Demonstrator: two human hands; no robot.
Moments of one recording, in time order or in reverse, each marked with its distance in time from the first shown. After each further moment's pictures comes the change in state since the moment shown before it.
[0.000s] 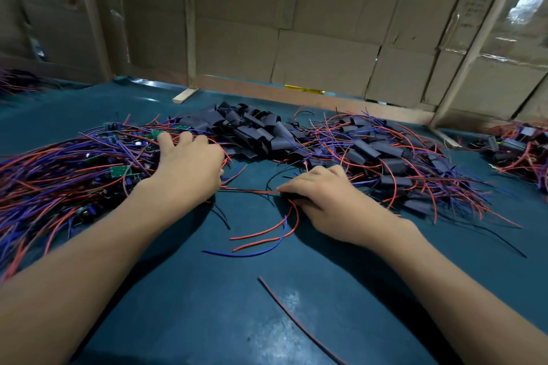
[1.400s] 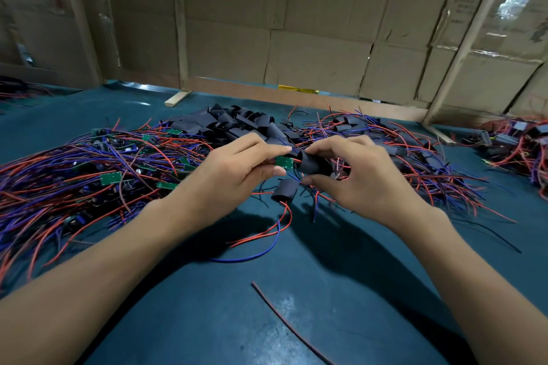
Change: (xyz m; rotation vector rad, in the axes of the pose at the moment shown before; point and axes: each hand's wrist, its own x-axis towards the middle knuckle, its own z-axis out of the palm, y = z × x) left_hand -0.019 0.038 -0.011 -0.805 0.616 0.728; right_hand -0.015 0.020 -0.033 0.201 0.477 0.064
